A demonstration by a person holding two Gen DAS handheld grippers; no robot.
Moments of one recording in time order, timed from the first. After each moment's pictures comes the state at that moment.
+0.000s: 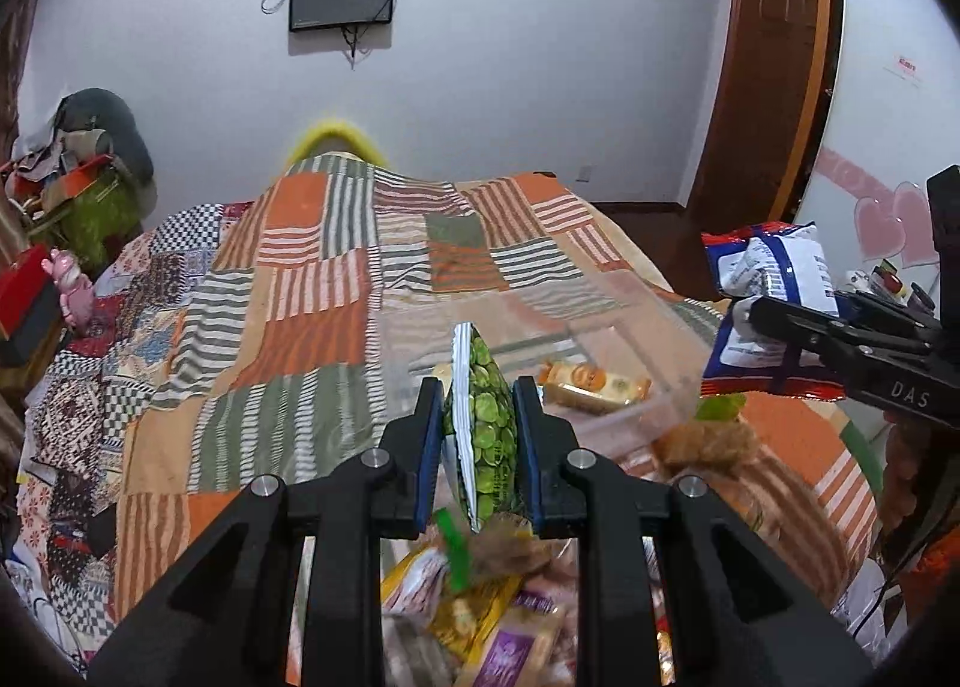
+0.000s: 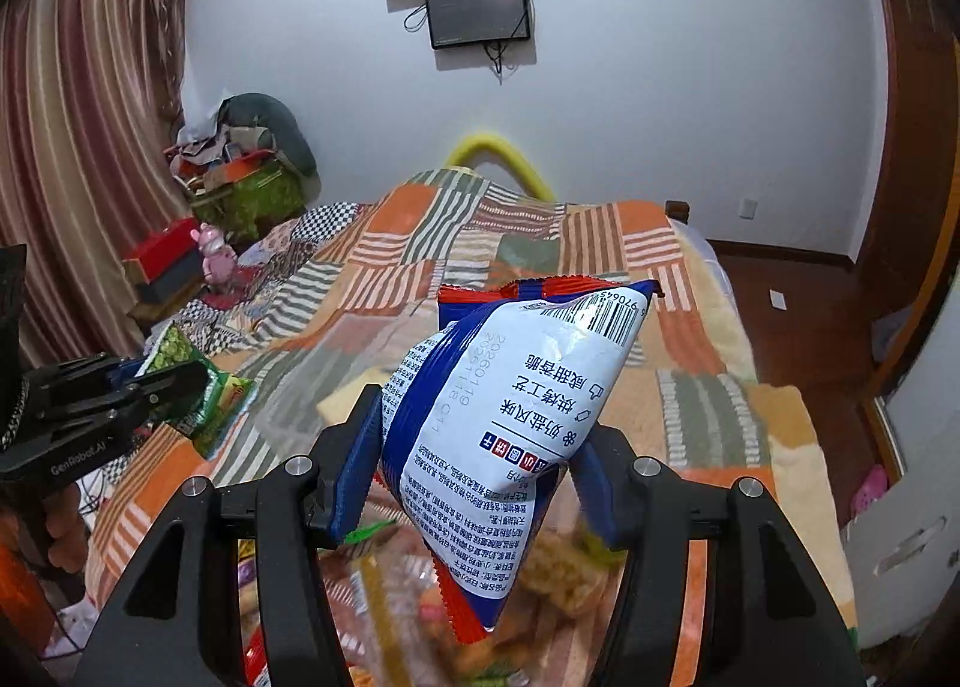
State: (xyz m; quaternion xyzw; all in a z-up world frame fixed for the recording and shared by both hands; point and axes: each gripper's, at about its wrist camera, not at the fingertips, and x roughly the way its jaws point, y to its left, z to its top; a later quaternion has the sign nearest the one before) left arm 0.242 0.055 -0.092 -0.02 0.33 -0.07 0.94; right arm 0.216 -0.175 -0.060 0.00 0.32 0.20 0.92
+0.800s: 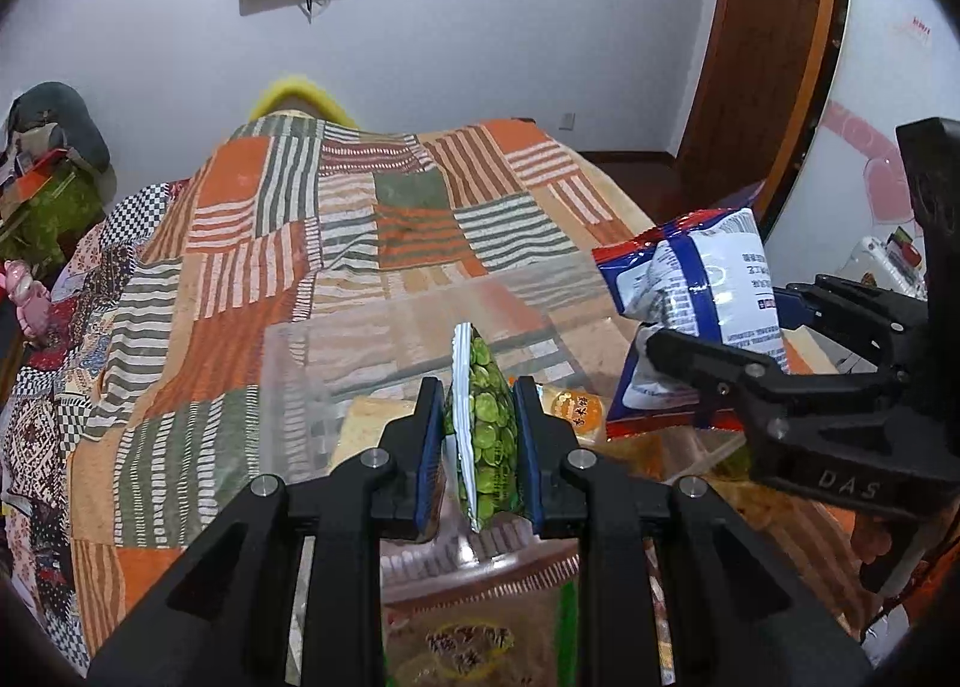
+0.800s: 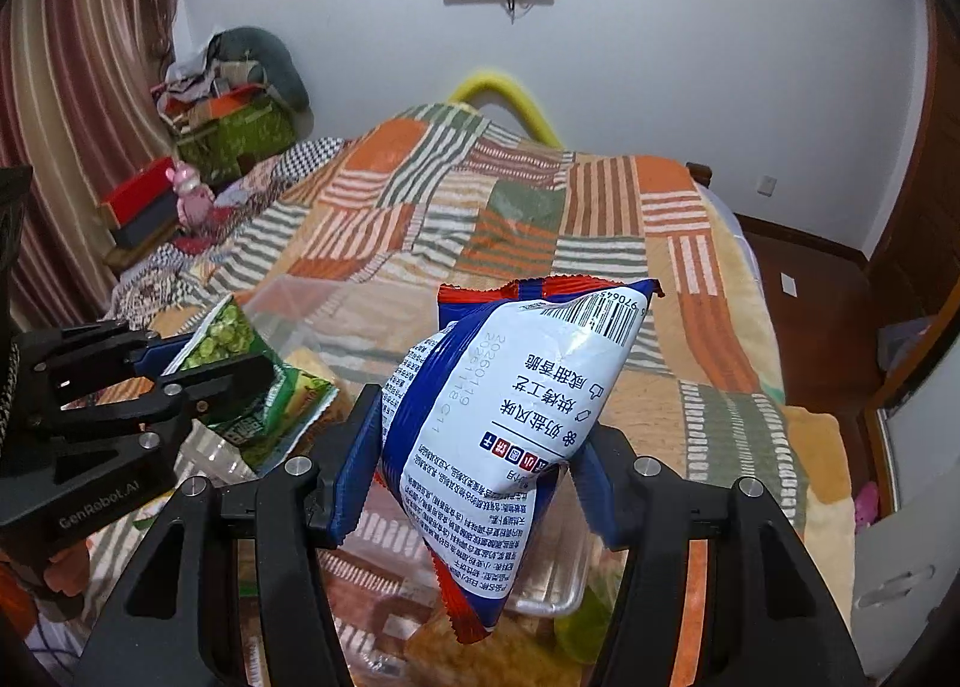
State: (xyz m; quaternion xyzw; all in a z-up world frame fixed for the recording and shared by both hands) left arm 0.339 0.008 -0.143 0.00 0.39 -0.09 0.92; right arm 0.290 -0.161 -0.106 -0.05 0.39 0.21 0.90
